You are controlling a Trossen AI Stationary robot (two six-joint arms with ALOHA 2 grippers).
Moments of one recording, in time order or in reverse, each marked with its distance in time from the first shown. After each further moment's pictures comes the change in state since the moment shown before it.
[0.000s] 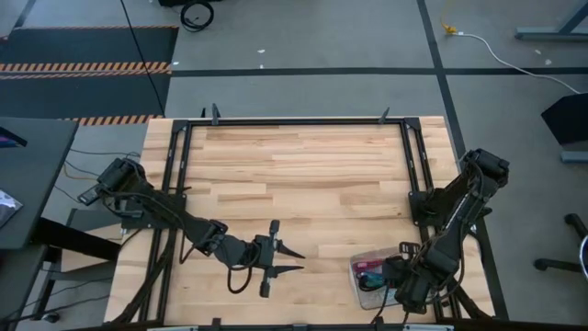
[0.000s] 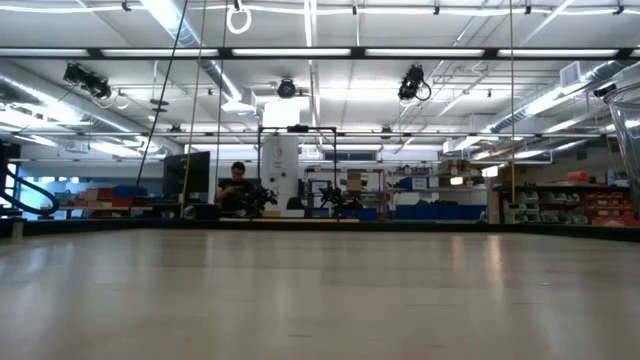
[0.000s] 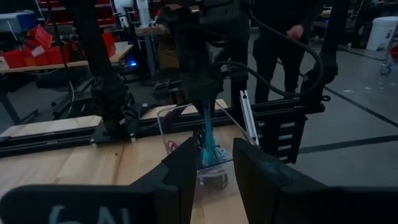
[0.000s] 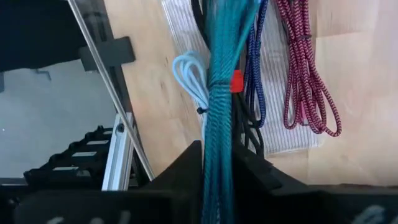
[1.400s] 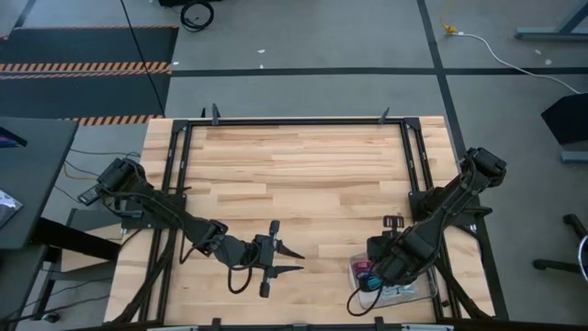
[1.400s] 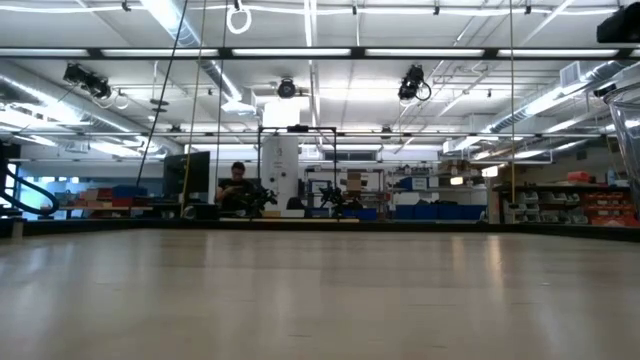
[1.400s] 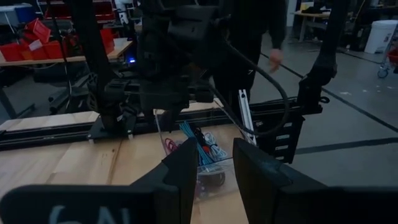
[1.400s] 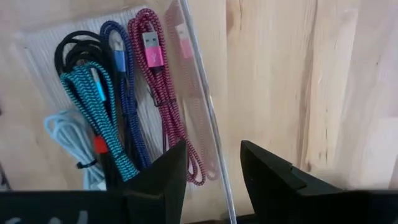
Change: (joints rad) left arm 0.000 0.000 0.000 -0.008 0.000 -0.029; right arm -0.179 0.001 -0.005 -0.189 0.235 -0.264
